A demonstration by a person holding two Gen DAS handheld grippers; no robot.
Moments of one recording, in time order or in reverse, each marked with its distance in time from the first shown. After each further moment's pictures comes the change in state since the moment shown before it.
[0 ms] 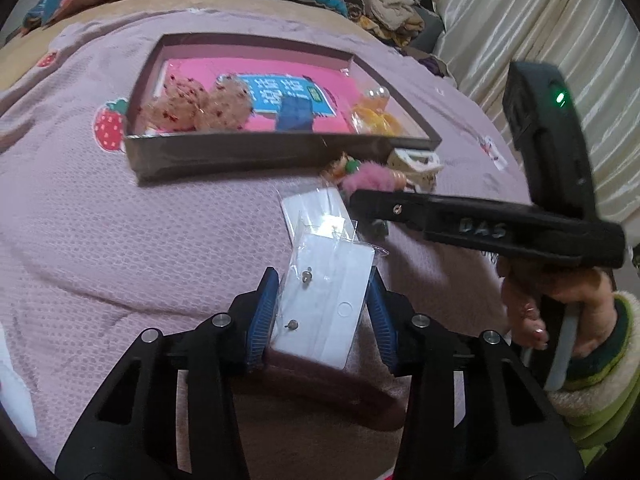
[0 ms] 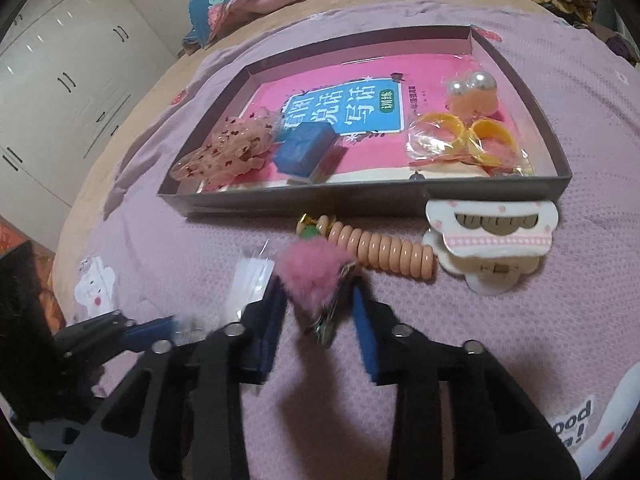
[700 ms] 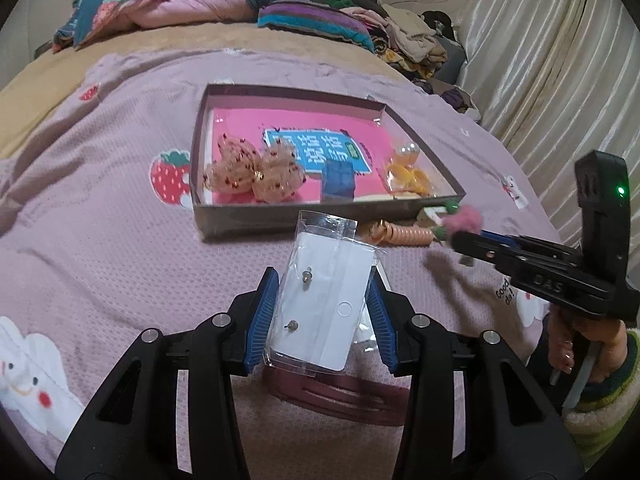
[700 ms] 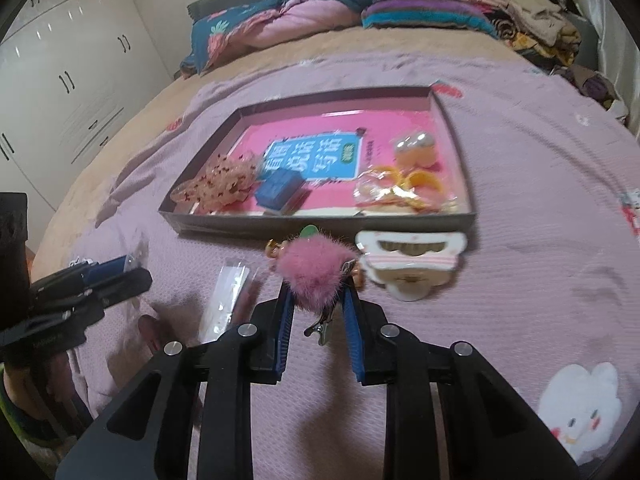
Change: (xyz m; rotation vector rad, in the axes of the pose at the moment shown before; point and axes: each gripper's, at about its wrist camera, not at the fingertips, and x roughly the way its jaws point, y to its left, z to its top) left arm -0.035 0.010 0.025 -0.011 -0.112 0.113; right arm -0.060 -0.009 -0.012 -0.066 -0.158 -0.102
